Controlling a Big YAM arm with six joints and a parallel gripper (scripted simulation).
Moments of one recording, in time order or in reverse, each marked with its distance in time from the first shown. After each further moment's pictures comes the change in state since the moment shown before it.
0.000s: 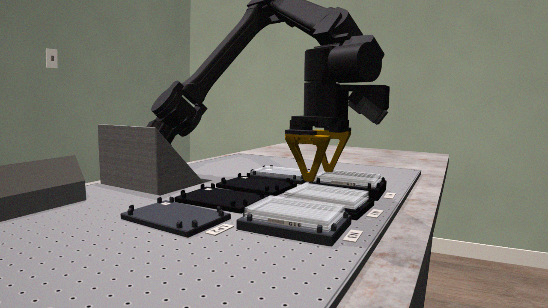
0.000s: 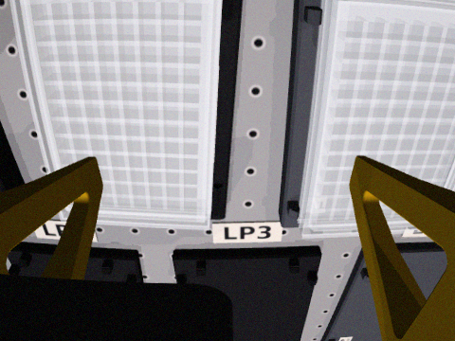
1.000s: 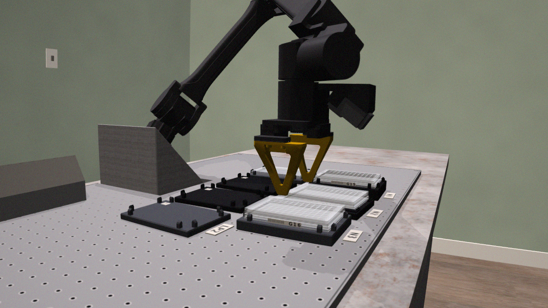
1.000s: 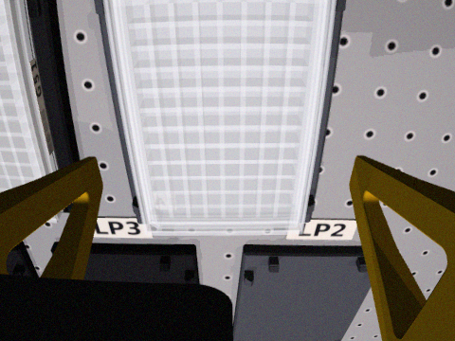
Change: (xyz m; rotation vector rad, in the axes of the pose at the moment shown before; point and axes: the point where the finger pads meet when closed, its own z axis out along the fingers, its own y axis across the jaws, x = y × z) arm 0.005 -0.085 0.003 -0.005 0.003 -0.011
